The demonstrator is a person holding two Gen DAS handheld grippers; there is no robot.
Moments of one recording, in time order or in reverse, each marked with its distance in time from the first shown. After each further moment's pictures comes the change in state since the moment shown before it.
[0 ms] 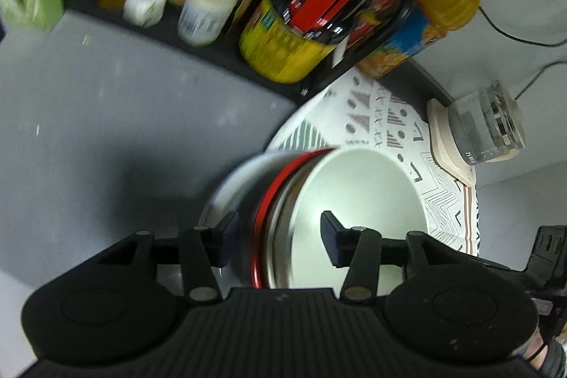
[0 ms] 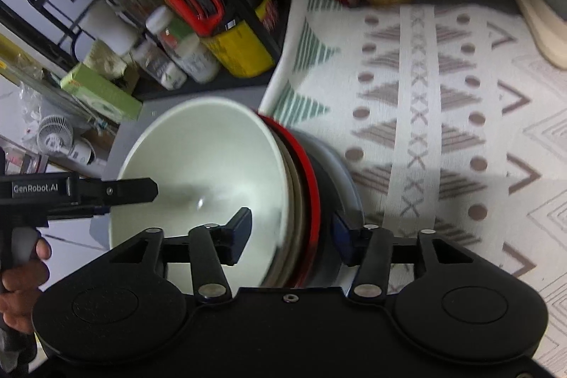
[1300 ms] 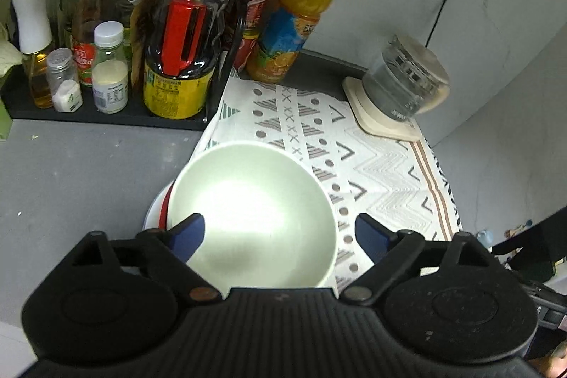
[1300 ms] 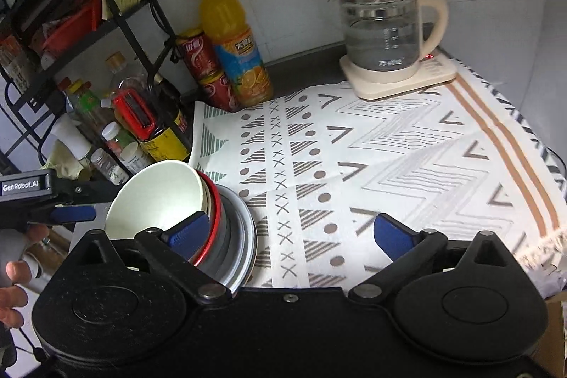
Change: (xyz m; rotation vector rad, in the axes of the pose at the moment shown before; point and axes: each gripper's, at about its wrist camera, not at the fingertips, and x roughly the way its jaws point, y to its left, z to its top) left arm -0.055 -0.079 -0.042 0.340 -0.088 -0.071; right arm -0.147 -0.005 -0.121 0.219 -0.417 -0.293
